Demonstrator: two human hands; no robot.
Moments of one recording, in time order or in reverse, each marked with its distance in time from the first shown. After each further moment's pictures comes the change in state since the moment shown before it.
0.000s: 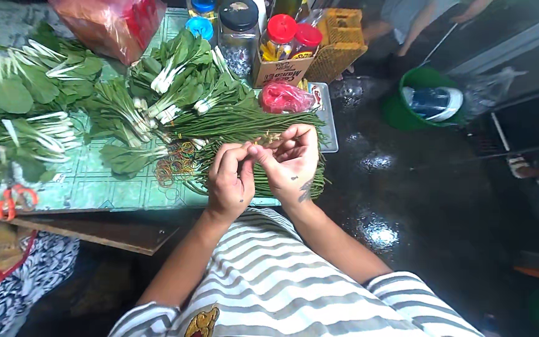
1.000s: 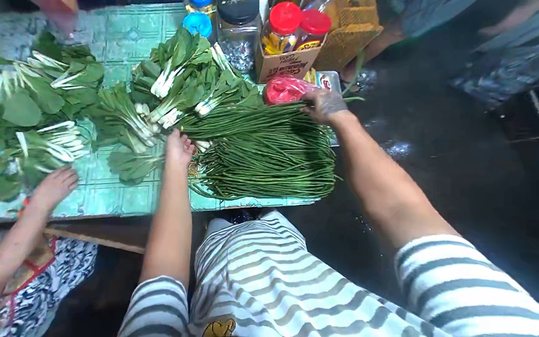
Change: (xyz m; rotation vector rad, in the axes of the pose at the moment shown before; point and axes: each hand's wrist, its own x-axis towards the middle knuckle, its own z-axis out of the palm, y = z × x) left_hand 0.040 -0.219 -0.039 -0.430 0.463 -1.438; right_hand 0.192 0.165 -0.164 -1.331 -0.792 0.232
